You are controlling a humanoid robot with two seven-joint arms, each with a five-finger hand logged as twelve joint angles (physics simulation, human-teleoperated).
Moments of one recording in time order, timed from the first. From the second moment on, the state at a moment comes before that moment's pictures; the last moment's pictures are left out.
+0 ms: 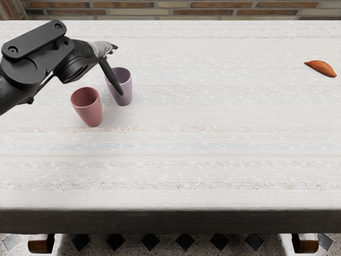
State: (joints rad) left arm -1.32 0.21 -0.27 -0.71 0.78 -0.06 0.61; right arm 0.03 0.00 0.21 0.28 0.15 0.23 0.01
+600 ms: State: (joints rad) left arm -1.32 0.16 -0.23 -0.69 0.78 0.00 0.61; right arm 0.03 0.00 0.21 0.28 0.15 0.23 0.01
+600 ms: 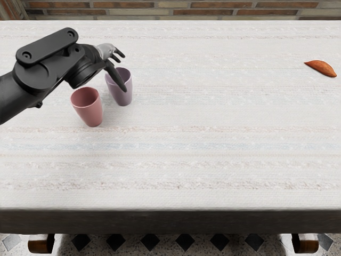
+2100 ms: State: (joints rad) left arm -1.31 0.14 -0.20 -0.66 0.79 0.00 0.61; right arm 0.03 0.00 0.21 0.28 0.15 0.23 0.01
